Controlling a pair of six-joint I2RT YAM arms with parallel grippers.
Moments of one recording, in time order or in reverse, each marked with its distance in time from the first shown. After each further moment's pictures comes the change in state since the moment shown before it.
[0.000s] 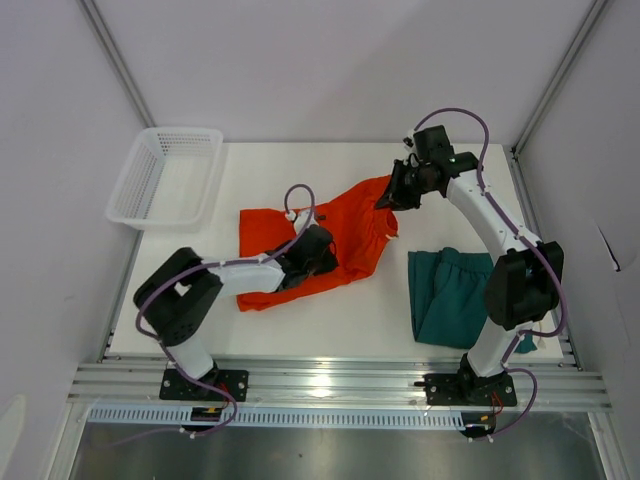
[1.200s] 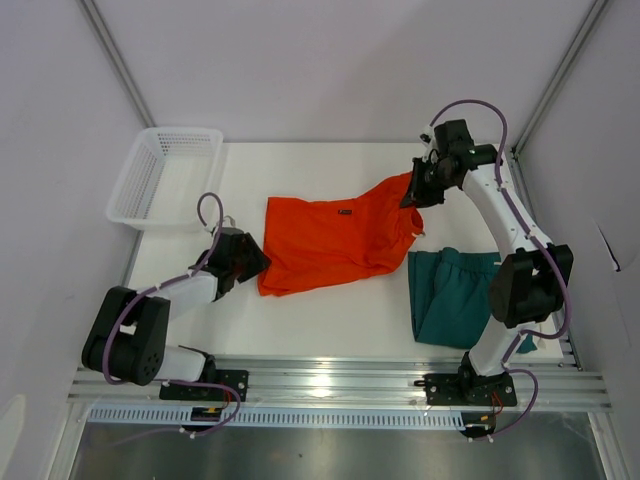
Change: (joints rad) left arm 0.541 -0.373 -0.377 -0.037 0.245 0.186; right arm -0.100 0.000 0.064 -0.145 0.082 -0.211
